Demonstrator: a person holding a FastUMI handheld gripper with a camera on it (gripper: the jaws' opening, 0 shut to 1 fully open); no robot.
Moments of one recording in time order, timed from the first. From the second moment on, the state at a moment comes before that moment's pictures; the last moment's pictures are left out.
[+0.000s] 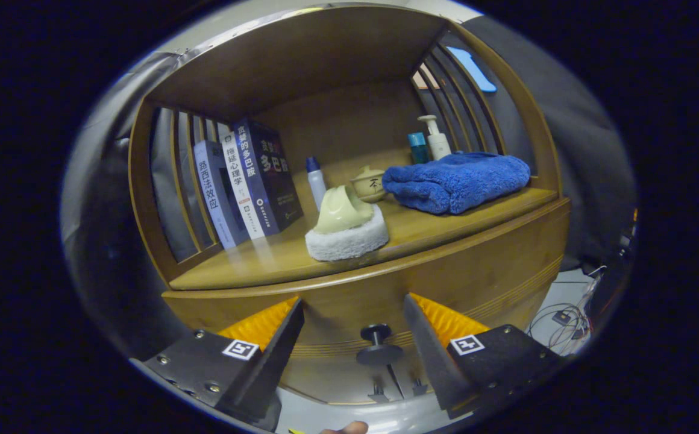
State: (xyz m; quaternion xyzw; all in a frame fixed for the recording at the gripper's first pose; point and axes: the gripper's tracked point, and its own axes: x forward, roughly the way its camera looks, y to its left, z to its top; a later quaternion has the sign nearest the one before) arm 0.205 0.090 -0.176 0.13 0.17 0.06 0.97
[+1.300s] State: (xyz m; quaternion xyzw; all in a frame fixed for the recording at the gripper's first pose) arm 0.170 0.071 -0.107 0.08 0.09 0.07 0.99
